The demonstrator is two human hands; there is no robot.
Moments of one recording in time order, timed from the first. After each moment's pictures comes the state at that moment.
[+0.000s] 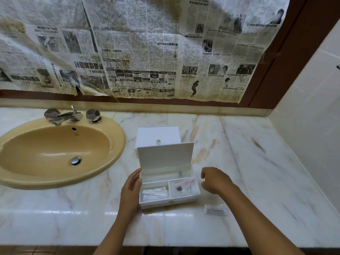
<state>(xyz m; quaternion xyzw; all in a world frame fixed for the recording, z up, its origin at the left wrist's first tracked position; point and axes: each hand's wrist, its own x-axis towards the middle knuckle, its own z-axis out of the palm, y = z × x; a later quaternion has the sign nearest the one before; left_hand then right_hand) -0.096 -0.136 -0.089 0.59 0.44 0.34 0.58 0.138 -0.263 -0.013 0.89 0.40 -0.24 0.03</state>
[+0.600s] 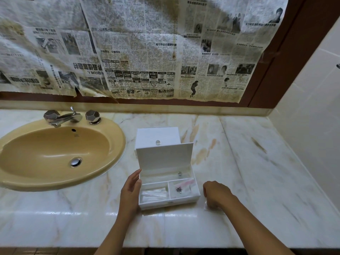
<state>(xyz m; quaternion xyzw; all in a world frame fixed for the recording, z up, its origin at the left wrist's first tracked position) -0.094 -0.137 -0.090 0.60 0.44 0.35 0.57 0.132 -0.282 -0.047 0.86 0.41 -0.28 0.12</state>
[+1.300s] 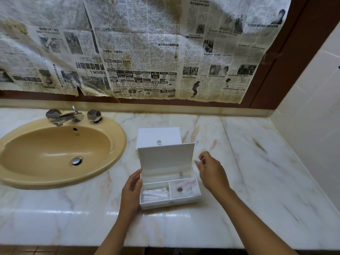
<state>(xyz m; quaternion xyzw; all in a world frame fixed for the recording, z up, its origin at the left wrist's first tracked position) -0.095 -0.136 -0.089 0.59 0.44 0.34 0.59 0.122 -0.257 -0.005 0.87 0.39 -0.09 -0.29</state>
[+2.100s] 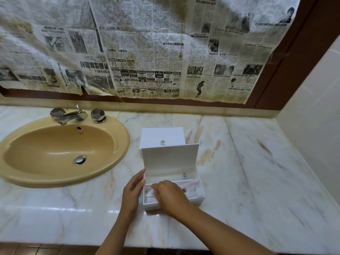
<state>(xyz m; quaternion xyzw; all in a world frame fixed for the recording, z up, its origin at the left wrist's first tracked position) -0.101 -0.125 -0.095 0.59 0.42 0.34 0.60 0.012 -0.211 -0.035 0.76 0.61 -0.18 -0.12</state>
